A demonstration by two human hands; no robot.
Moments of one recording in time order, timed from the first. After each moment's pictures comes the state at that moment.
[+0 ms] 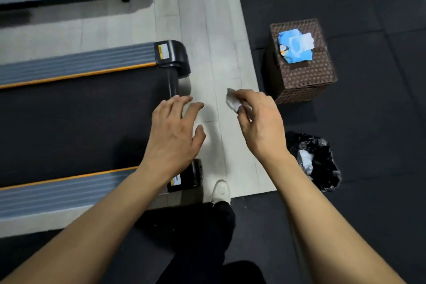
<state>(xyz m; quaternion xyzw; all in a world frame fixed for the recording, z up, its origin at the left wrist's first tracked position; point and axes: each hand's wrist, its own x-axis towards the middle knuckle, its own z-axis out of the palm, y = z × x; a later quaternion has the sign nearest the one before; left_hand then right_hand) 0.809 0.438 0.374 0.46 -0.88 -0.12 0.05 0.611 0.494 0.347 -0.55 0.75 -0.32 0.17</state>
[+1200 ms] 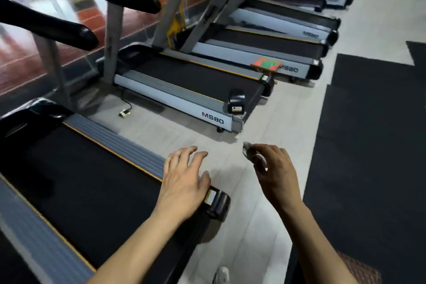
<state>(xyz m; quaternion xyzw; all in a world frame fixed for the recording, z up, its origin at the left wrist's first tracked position) 0.695 0.129 0.608 0.72 -0.66 -0.03 0.19 0.476 0.044 0.589 -0.75 0.52 -0.37 0.17</state>
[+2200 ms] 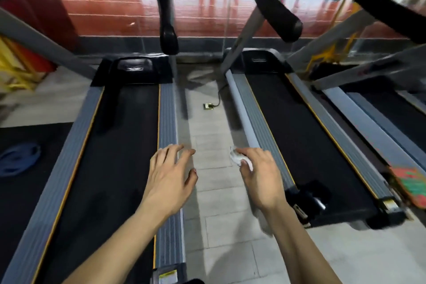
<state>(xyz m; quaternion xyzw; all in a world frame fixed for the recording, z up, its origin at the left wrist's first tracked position) 0.815 -0.274 0.605 0.94 -0.29 0.06 0.20 0.734 -0.502 0.598 -0.94 0.13 -0.20 0.25</state>
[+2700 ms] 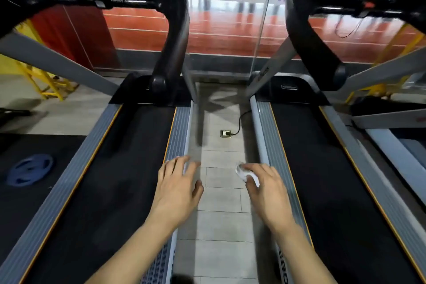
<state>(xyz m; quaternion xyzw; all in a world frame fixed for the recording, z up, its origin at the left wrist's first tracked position) 1.031 -0.435 0.597 0.96 -0.21 0.08 0.17 0.980 -0.669 0.593 -0.94 0.07 -0.17 0.29</state>
